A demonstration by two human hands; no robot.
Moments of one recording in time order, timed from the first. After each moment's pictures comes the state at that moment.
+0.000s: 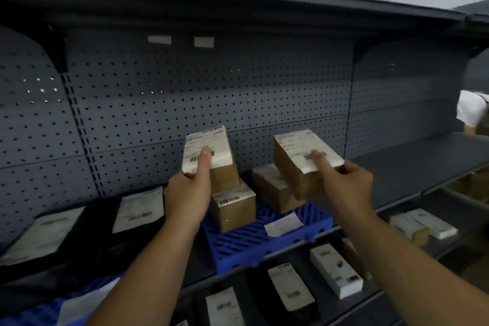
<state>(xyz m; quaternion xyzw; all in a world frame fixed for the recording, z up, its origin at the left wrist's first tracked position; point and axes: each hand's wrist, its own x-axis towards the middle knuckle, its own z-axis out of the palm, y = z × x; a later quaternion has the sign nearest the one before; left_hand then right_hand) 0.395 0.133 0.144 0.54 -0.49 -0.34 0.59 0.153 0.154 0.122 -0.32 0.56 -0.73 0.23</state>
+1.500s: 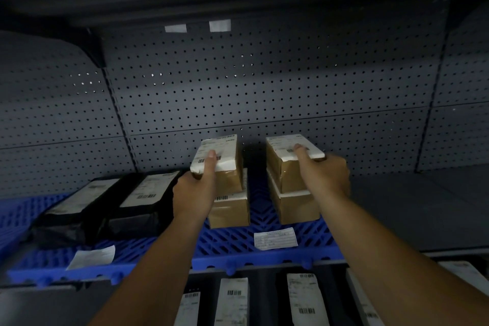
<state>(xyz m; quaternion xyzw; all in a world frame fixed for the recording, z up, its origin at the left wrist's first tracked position) 0.324 0.097 0.118 0.67 -0.41 -0.20 0.59 0.113 0.030 0.119 -0.45 0.64 -0.55 0.30</state>
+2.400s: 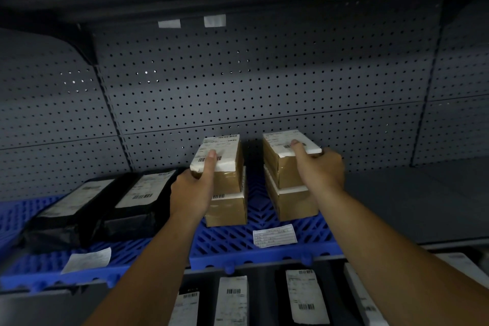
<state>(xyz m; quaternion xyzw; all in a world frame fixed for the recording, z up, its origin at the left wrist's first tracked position) 0.333 0.092 0.112 0.68 -0.46 -0.17 0.54 0.116 0.020 0.113 -0.44 0.63 -0.57 0.30</state>
